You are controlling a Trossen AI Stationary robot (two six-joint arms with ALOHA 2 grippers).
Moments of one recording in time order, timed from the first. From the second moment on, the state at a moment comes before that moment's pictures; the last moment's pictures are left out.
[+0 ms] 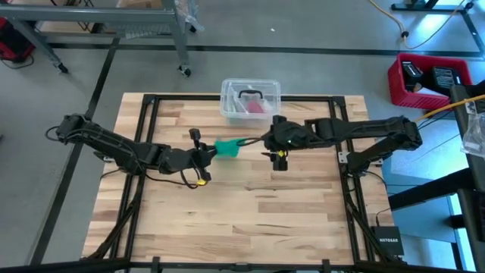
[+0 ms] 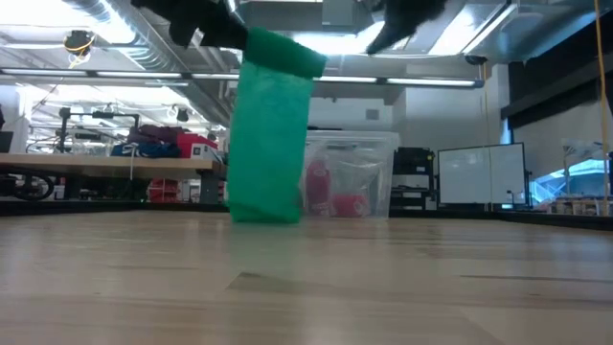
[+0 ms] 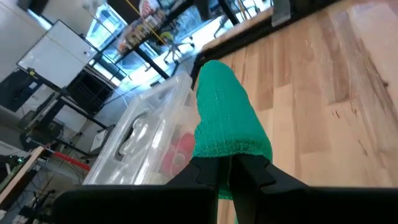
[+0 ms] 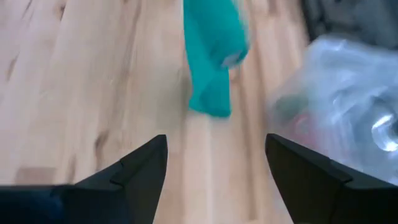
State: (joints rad) left arm -0.27 1.19 0.74 0.10 -0.76 0.40; right arm 0.04 1.40 1.29 -0.70 0.19 -0.14
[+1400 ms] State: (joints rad) left arm -0.39 1.19 0.73 0.14 -0.45 0.17; right arm 0.13 1.93 0.84 0.47 0.16 -0.33
